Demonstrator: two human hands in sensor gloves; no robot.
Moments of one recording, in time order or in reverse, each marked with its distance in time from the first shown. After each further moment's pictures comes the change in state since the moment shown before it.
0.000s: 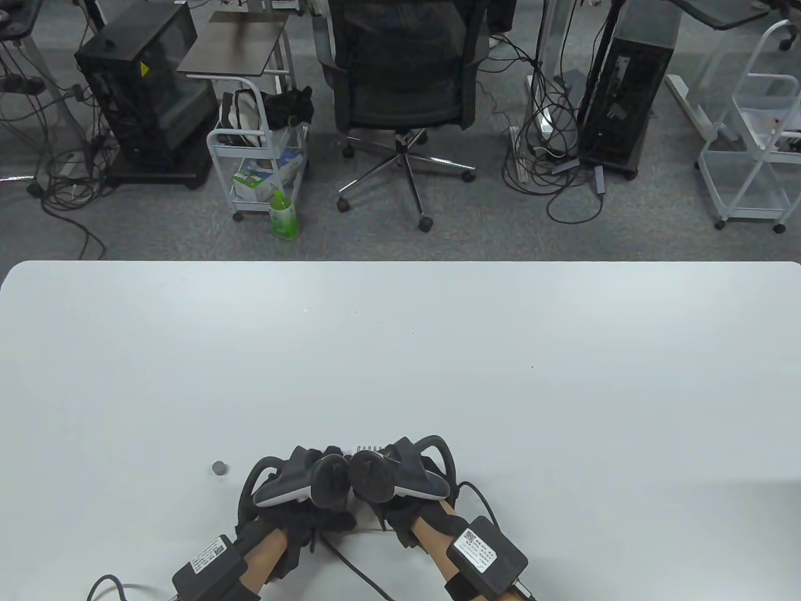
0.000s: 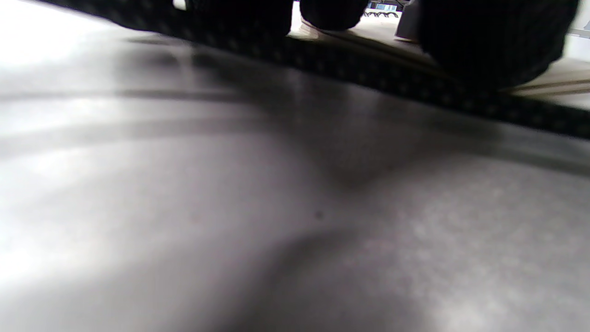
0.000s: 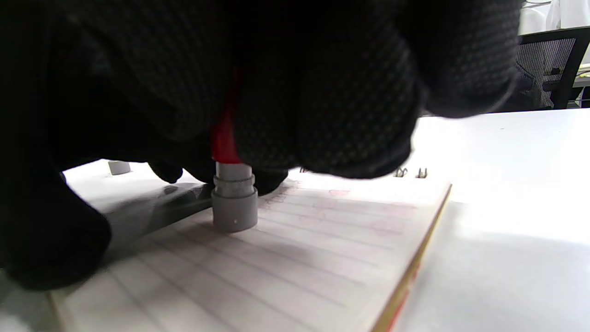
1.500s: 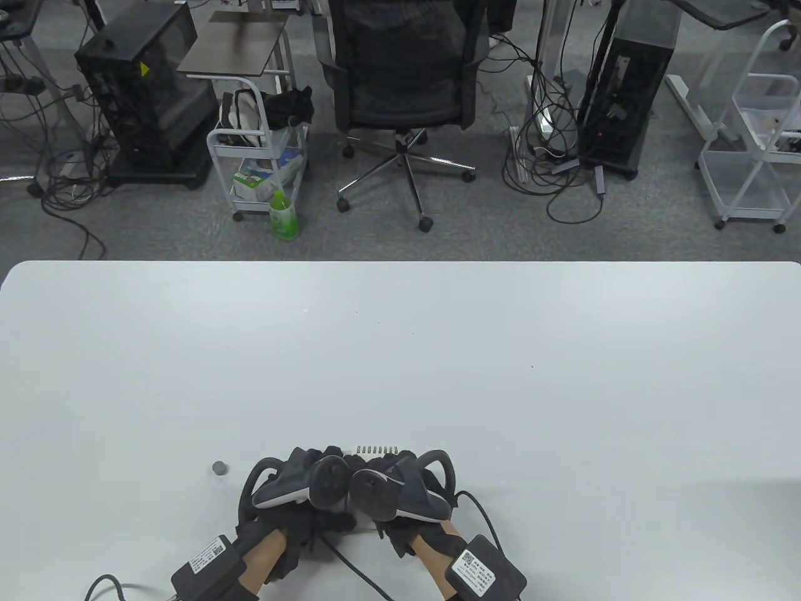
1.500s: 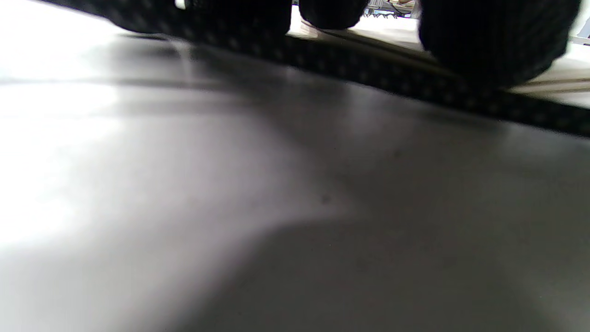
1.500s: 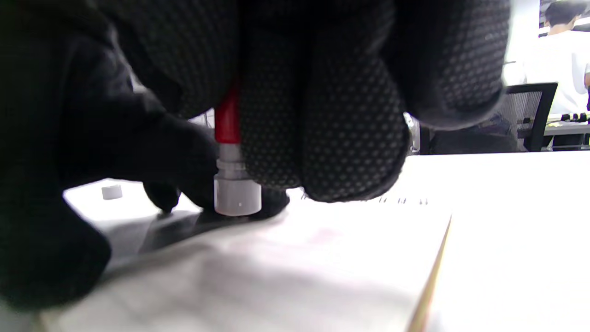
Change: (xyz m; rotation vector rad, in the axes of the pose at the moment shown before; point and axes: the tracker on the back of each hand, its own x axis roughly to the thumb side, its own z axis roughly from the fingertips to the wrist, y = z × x) left_hand 0.000 -0.002 0.000 0.015 -0.007 0.006; right_hand 0.004 -0.006 0.018 -0.152 0.031 0.023
